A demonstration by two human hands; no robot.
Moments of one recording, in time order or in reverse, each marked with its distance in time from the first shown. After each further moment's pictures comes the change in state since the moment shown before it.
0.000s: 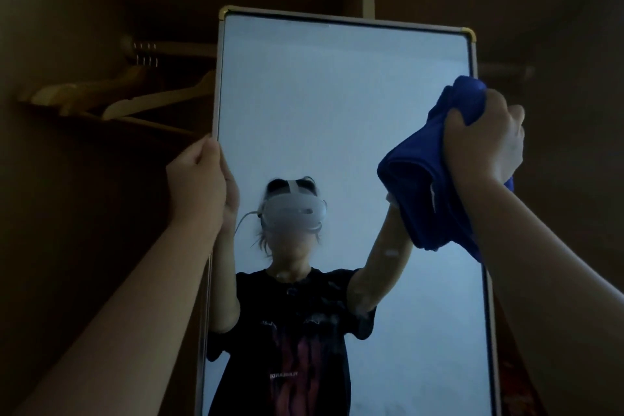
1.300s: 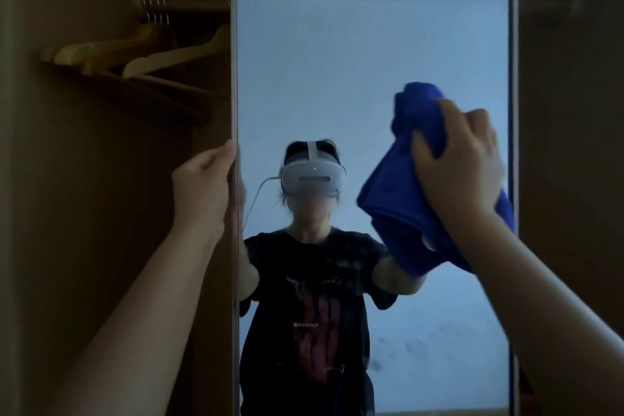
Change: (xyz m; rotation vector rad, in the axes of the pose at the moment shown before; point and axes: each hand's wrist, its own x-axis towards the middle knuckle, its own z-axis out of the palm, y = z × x) left_hand -0.037 -0.015 -0.045 0.029 -0.132 -0.193; right_hand -0.095 0.022 0.002 -0.087 -0.179 -0.357
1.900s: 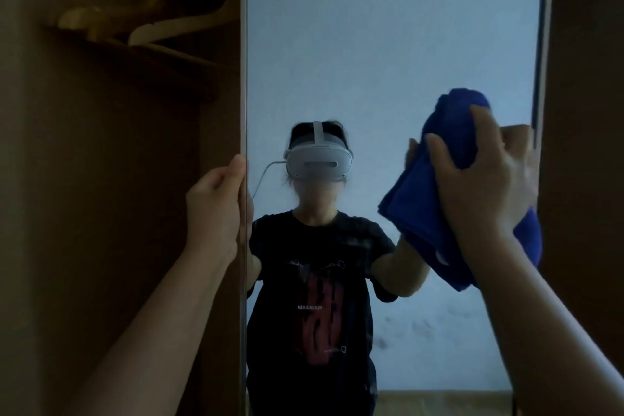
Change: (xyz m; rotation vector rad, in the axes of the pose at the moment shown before) left_hand -0.031 -0.036 -0.018 0.010 -0.006 -0.080; right_hand -0.035 0.006 0.003 -0.008 0.046 0.154
